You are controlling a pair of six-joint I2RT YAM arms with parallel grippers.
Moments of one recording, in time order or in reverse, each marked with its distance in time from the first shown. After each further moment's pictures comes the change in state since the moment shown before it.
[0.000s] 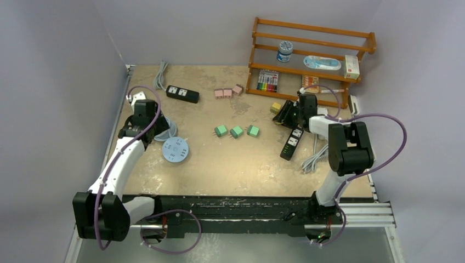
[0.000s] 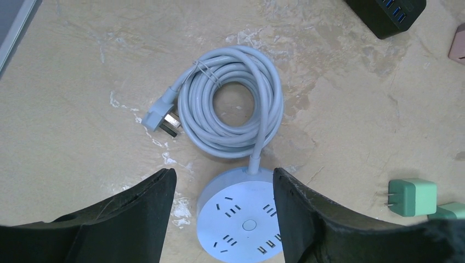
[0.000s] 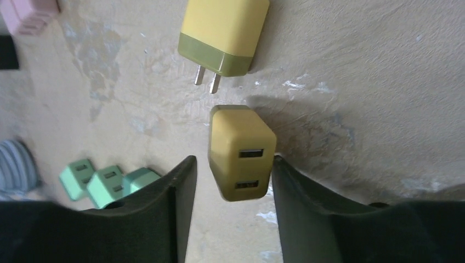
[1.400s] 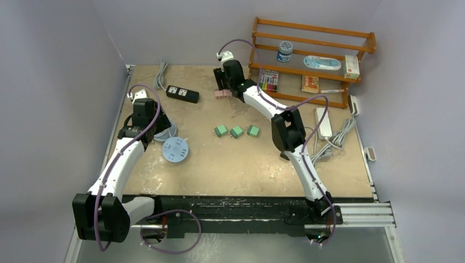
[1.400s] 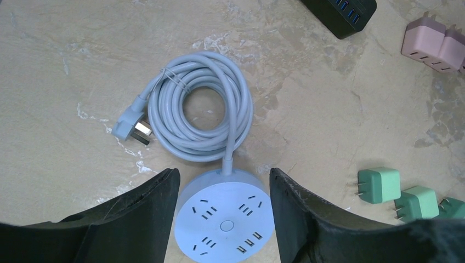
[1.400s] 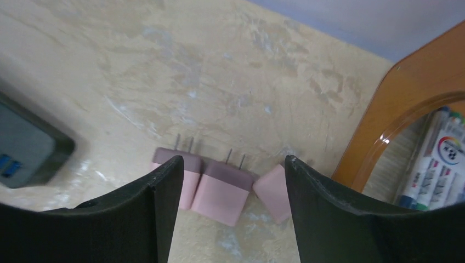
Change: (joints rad) left arm 0.000 -0.014 -0.001 0.053 0.090 0.002; right arm 0.490 0.741 1.332 -0.246 0.529 -0.561
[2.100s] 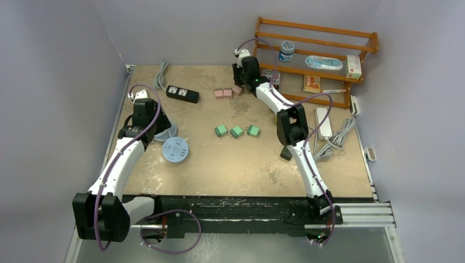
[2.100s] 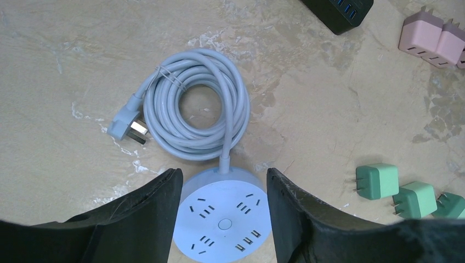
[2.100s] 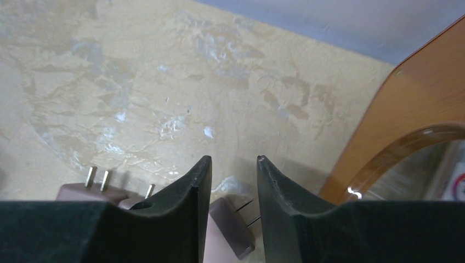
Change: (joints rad) left arm 0.000 0.002 -0.001 0.000 0.017 0.003; right arm -0.151 0.172 0.160 0.004 -0.196 0.050
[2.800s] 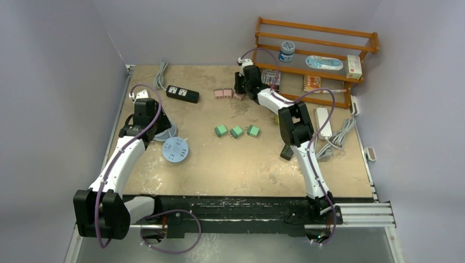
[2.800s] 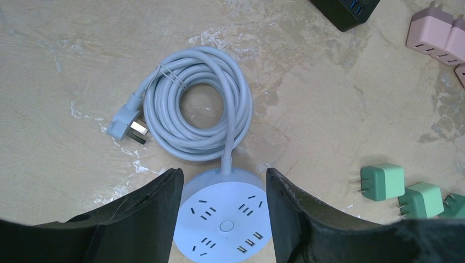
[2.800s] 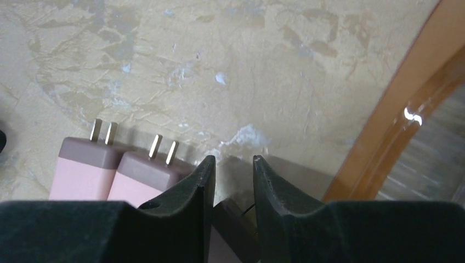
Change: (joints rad) left arm 0.001 0.023 0.000 0.005 0.000 0.005; right arm -0.003 -0.103 -0.306 0.150 -0.056 0.096
